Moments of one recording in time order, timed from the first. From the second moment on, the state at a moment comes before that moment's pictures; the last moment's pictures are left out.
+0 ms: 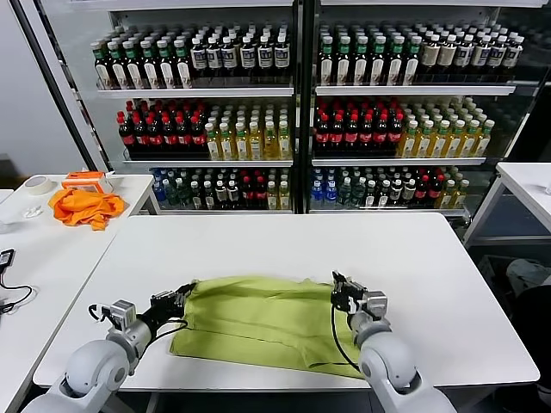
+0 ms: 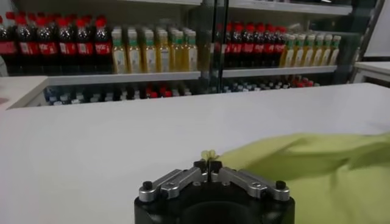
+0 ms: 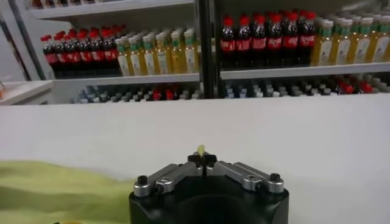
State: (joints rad) left arm 1.22 -0.84 -0.34 -1.80 -0.71 0.33 0.06; right arm -1.16 1.22 0.23 1.93 0.47 -0.52 0.29
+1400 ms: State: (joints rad) left arm 1.29 -0.85 -0.34 -1.90 -0.70 0.36 -0.10; right arm -1.36 1.17 0.29 2.12 0.42 -0.56 0.26
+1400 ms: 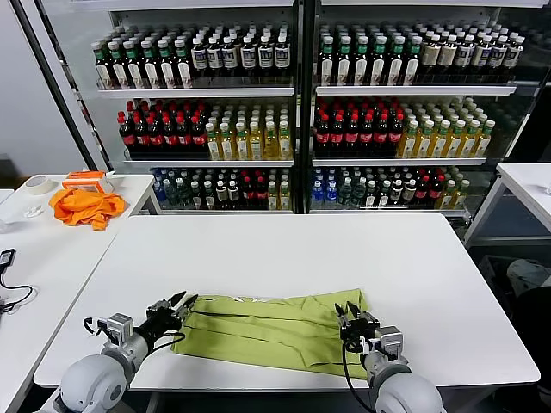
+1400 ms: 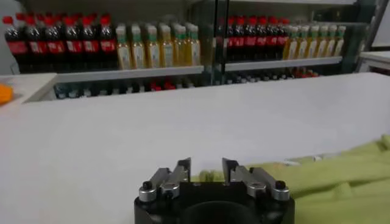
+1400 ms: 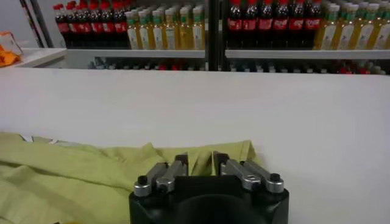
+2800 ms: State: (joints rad) left arm 1.30 -0.97 -0.18 -1.91 -0.64 0.40 -0.43; right arm -1.47 1.17 0.32 2.19 0.34 -0.55 0.28
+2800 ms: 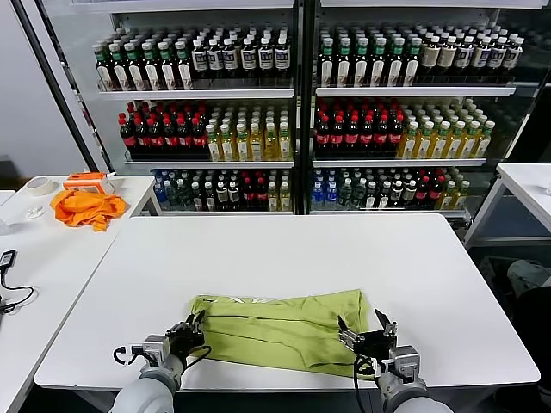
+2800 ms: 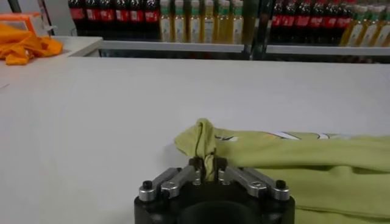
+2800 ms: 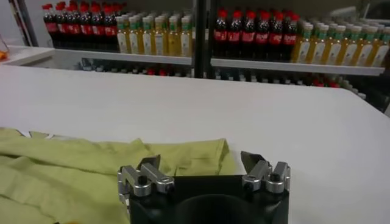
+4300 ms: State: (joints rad) left arm 1.21 -0.98 -0.23 -2.07 -0.73 0.57 -0.46; right arm -1.45 1.17 0.39 2.19 0.33 -0.56 0.28
